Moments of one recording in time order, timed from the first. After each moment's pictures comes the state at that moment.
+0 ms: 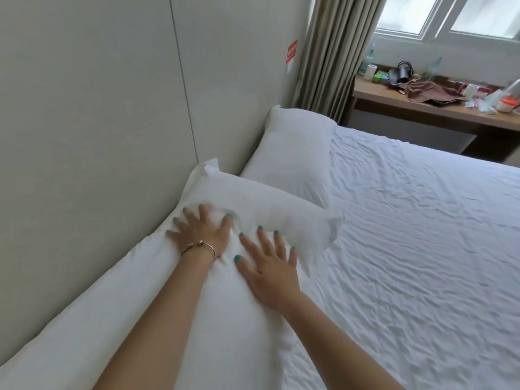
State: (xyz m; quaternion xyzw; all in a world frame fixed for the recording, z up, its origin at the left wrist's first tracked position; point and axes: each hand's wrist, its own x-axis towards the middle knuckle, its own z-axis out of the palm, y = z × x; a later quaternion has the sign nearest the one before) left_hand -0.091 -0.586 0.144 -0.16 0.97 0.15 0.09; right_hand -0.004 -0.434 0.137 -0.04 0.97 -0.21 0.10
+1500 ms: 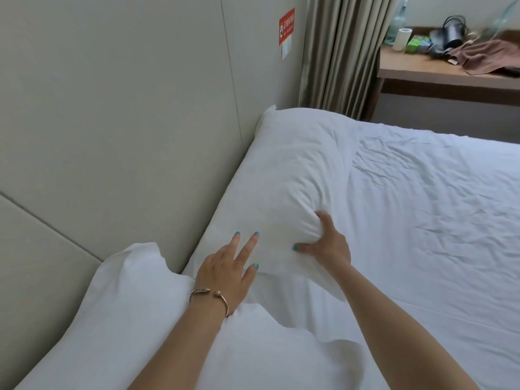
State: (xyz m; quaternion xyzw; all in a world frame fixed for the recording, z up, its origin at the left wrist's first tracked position) left_hand -0.346 -0.422 0.042 0.14 0.99 0.07 0.04; right_hand -0.402 -0.184 0.000 0.20 0.89 -0.40 0.08
